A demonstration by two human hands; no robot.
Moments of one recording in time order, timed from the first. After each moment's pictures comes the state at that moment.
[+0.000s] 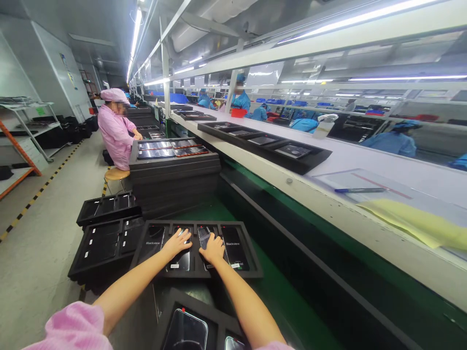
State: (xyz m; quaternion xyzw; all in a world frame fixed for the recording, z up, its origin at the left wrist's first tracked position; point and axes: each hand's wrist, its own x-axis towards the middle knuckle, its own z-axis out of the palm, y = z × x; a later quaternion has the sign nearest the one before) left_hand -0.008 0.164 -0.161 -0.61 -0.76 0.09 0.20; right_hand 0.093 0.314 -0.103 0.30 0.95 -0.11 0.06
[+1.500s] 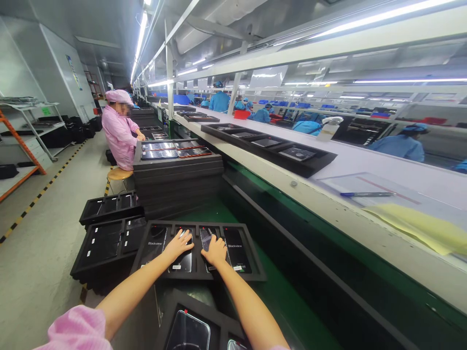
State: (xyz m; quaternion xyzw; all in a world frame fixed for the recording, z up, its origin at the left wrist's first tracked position) left_hand -0.003 0.161 -0.160 -0.59 -0.78 0.07 0.20; right_hand 0.095 0.311 -0.092 0.28 0.95 -0.09 0.08
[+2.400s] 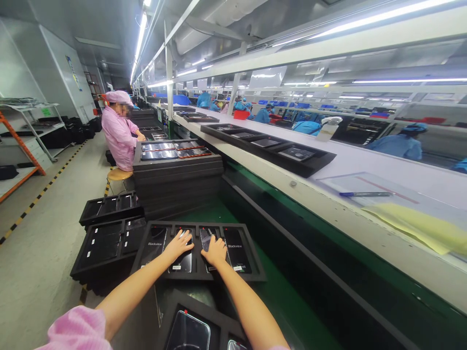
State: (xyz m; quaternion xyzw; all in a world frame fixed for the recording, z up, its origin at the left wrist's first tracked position) left_hand -0.003 0.161 -0.160 -0.59 -0.78 0.07 0.20; right_hand 0.095 0.313 -0.094 0.28 0.95 -0.08 0.08
